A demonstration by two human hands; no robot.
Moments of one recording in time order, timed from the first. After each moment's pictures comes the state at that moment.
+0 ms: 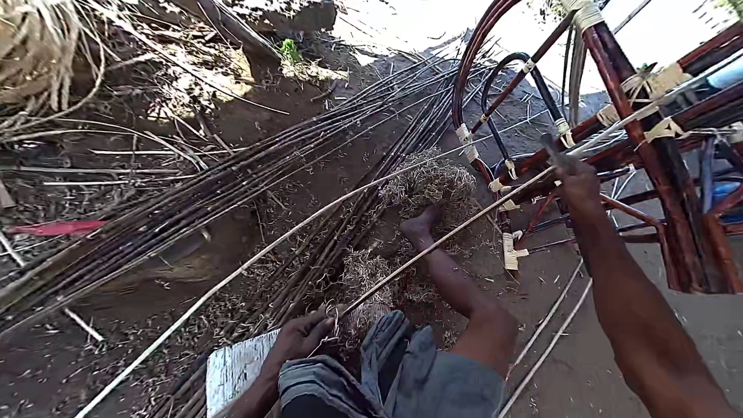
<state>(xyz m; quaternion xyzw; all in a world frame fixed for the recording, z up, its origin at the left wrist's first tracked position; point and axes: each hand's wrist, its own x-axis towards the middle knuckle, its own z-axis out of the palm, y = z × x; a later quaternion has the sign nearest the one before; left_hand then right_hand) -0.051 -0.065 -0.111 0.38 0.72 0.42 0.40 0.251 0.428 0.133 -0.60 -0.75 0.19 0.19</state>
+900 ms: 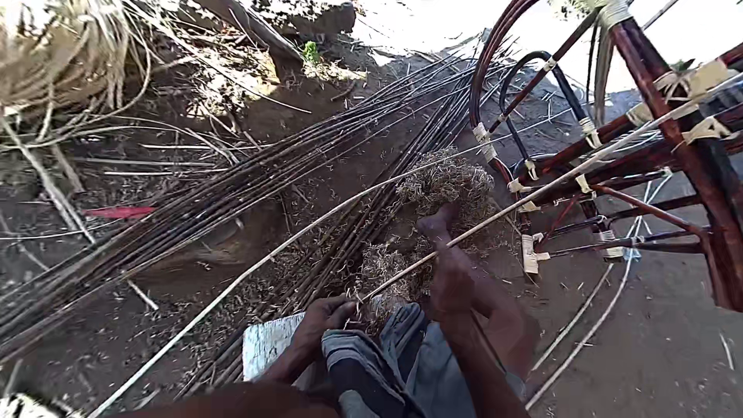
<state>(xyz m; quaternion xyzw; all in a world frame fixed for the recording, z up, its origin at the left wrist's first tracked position) -0.058 -0.051 -0.086 0.35 0.71 0.40 0.46 0.127 0.137 0.005 -0.55 -0.82 0.15 0.05</state>
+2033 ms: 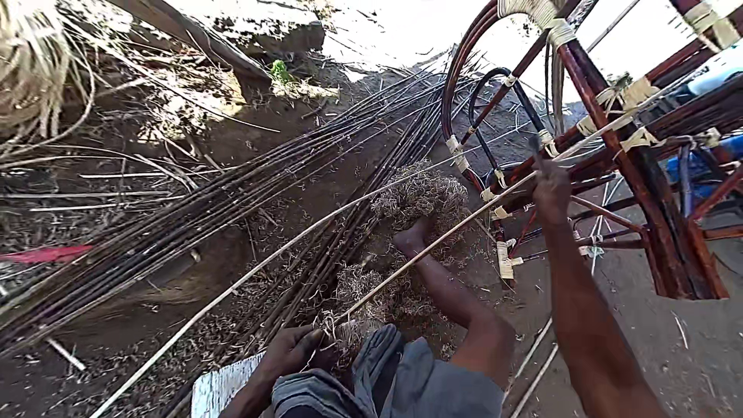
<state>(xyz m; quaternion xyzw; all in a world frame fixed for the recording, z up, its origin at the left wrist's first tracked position) -0.070 -0.049 -0.107 0.38 0.69 0.42 0.45 0.221 0.423 0.127 -0.64 -0.73 0.11 0.20</state>
